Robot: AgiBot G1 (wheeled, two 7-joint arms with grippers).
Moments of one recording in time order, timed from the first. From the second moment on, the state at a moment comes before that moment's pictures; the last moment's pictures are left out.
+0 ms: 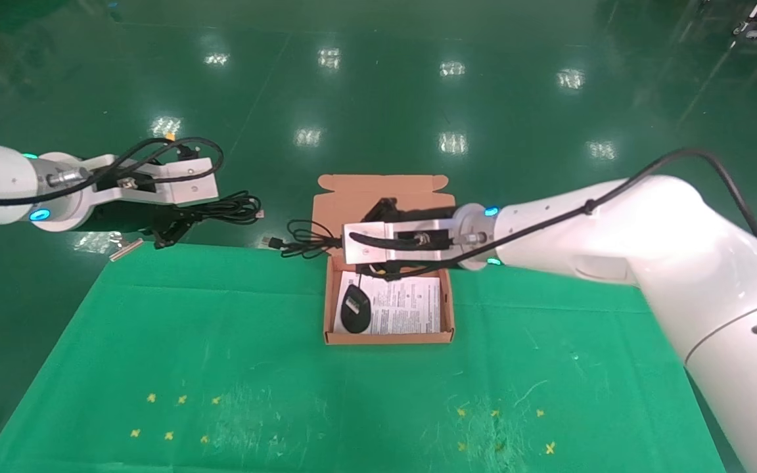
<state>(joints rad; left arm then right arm) -1.67 0.97 0.74 -1.18 2.25 1.20 -0.52 1.65 -1.36 -0.81 0.49 -1.56 -0.87 -0.48</state>
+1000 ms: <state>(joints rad) -1.66 0.98 0.74 -1.18 2.24 1.19 -0.52 1.62 -1.35 -0.93 0.40 -1.43 -0.80 -0.41</state>
